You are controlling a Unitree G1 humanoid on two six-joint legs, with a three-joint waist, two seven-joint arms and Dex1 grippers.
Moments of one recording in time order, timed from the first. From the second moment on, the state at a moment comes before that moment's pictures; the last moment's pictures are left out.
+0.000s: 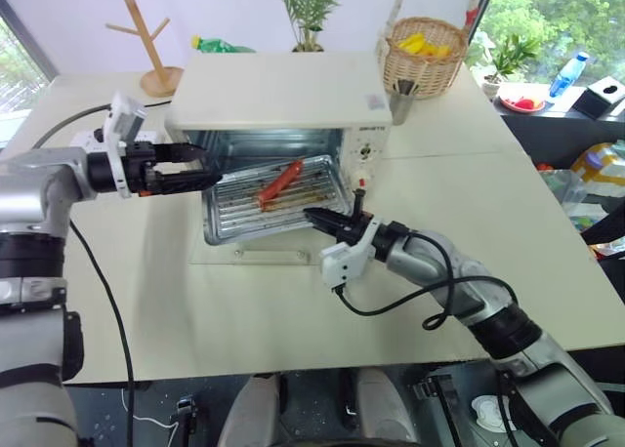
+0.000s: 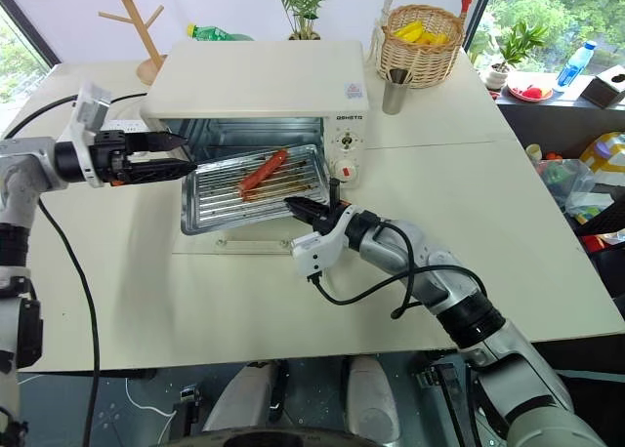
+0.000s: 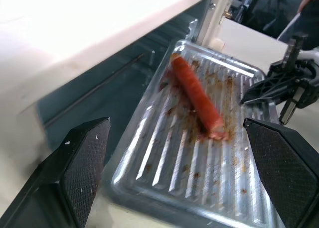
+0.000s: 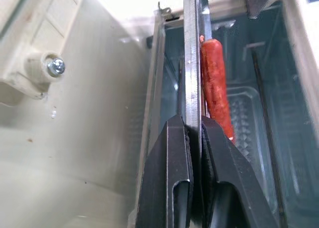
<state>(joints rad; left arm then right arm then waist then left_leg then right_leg) -0.76 0.89 0.11 0.39 -0.50 0.69 -1.34 -0.50 -0.58 0.44 -0.05 -0.69 -0.42 0.34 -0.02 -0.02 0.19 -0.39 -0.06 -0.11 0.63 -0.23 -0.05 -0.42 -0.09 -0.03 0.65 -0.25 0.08</state>
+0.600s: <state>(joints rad) -0.23 0.78 0.60 -0.09 -1.02 1.45 -1.00 -0.45 -0.70 0.37 -0.03 -0.55 -0.67 0.38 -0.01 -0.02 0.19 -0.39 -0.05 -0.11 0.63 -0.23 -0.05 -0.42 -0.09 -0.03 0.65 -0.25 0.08</state>
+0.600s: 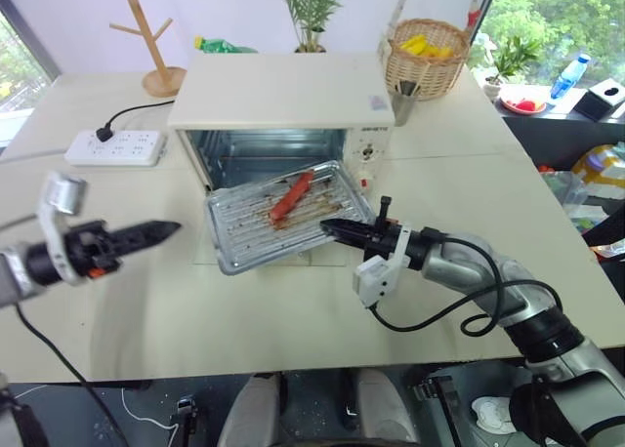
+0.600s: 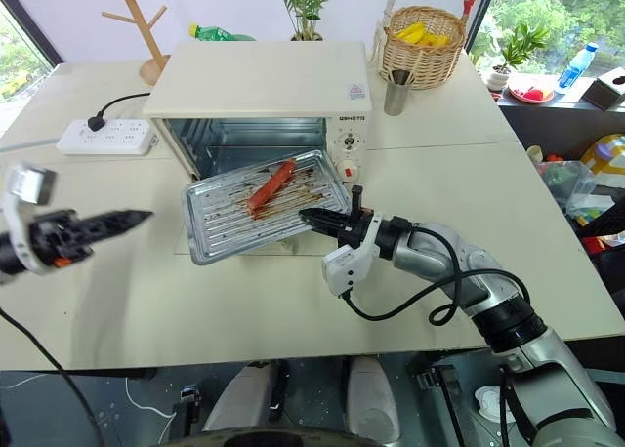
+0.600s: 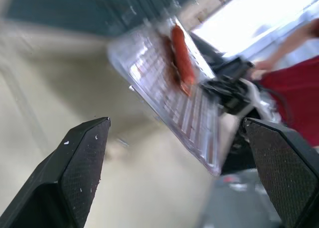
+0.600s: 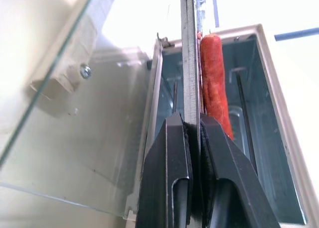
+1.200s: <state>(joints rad) -0.30 0.46 0.64 -0.11 -1.43 1.58 -0.41 -0.45 -0.67 0.36 -0.06 -0.49 -0.70 0.47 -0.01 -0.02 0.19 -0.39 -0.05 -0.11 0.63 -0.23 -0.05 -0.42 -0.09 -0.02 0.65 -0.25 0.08</state>
